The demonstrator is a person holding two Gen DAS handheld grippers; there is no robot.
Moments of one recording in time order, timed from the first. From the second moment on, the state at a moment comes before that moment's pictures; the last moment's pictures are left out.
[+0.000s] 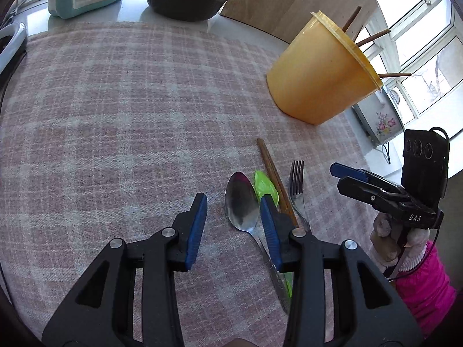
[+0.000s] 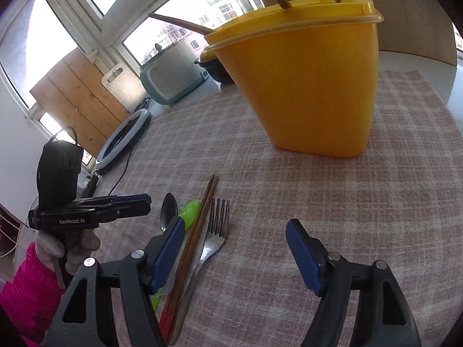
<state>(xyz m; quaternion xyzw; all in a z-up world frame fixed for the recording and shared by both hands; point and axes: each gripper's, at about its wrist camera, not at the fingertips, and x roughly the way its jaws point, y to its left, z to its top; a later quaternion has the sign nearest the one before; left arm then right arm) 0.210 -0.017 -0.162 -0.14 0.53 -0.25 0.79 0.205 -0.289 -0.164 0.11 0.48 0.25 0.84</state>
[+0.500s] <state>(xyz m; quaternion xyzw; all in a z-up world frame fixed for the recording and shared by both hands) 0.209 -0.033 -0.173 -0.13 0.51 -0.26 0.81 0.225 -0.256 -0.184 0.09 0.50 0.25 0.83</state>
